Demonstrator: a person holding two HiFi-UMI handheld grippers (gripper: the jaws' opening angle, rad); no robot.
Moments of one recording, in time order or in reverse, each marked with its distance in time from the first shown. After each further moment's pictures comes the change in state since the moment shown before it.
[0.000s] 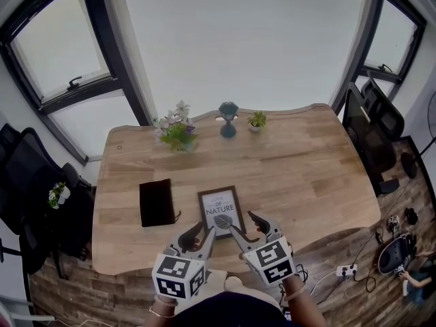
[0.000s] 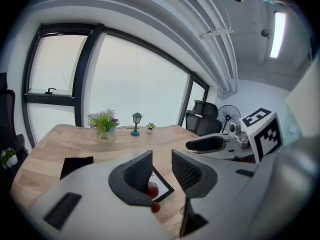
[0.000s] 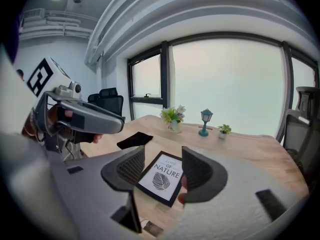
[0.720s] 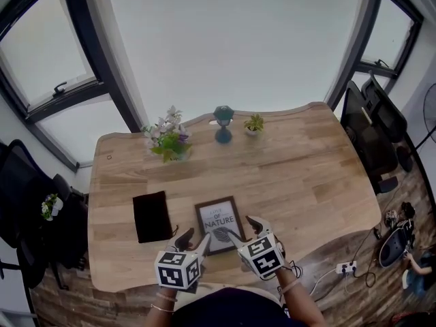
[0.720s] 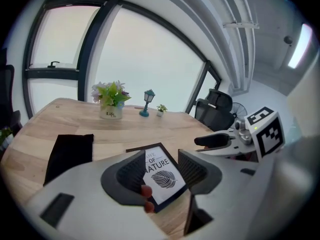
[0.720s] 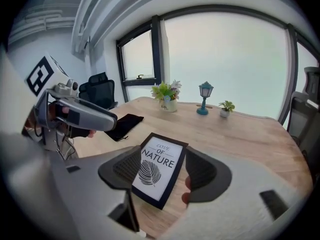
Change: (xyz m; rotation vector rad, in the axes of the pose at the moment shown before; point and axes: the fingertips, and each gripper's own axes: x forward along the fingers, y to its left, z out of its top) left arm 0.070 0.072 -0.061 -0.126 0.179 0.011; right arm 0.083 -0.034 -0.063 0.060 0.212 -0.015
